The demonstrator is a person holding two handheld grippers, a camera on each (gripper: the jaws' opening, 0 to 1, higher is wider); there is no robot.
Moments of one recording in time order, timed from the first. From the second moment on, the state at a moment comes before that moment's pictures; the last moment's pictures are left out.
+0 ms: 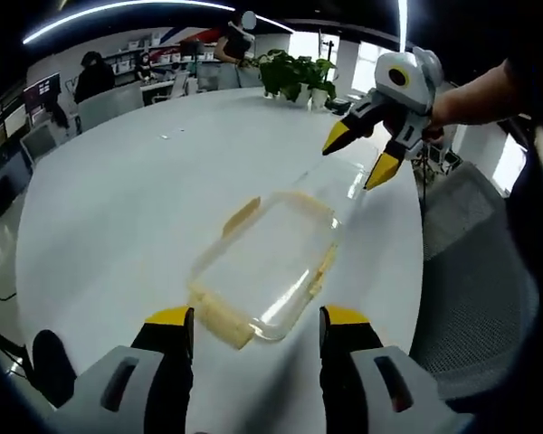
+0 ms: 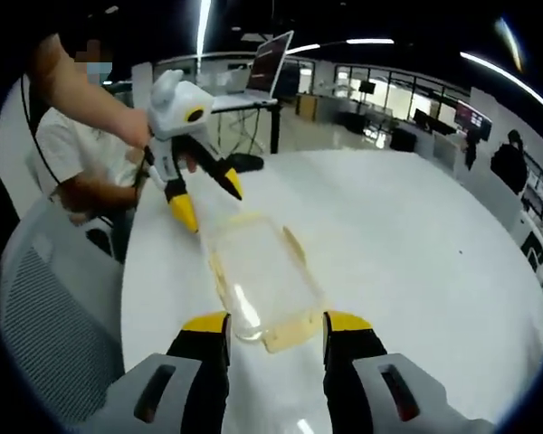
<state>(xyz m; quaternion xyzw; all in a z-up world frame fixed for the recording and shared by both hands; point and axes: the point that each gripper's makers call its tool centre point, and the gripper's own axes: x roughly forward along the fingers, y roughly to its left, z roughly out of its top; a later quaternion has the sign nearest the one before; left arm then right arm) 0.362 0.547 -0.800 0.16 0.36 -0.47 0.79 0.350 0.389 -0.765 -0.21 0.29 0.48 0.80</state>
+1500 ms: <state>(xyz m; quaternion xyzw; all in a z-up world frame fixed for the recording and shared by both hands) 0.376 0.565 -0.828 0.32 0.39 -0.53 0.68 0.359 0.390 -0.798 -0.29 0.34 0.52 0.73</state>
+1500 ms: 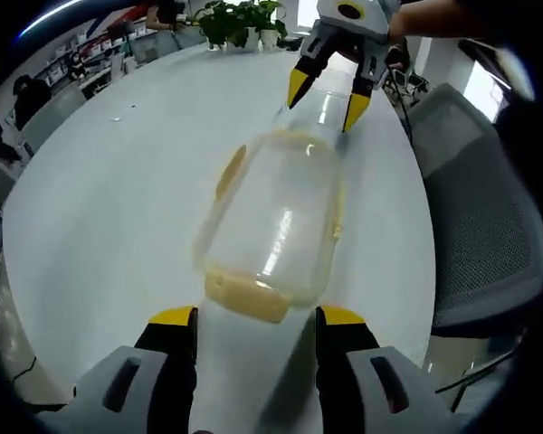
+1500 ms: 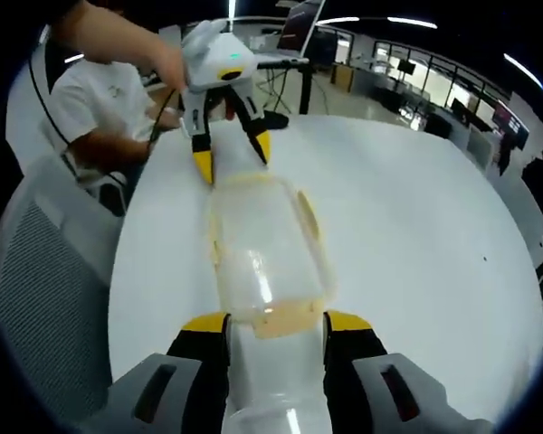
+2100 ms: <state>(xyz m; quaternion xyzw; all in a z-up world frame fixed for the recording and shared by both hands) 0.379 0.558 -0.836 0.37 0.39 -0.55 0.64 0.365 0.387 -0.823 -0.36 0.37 0.54 0.66</state>
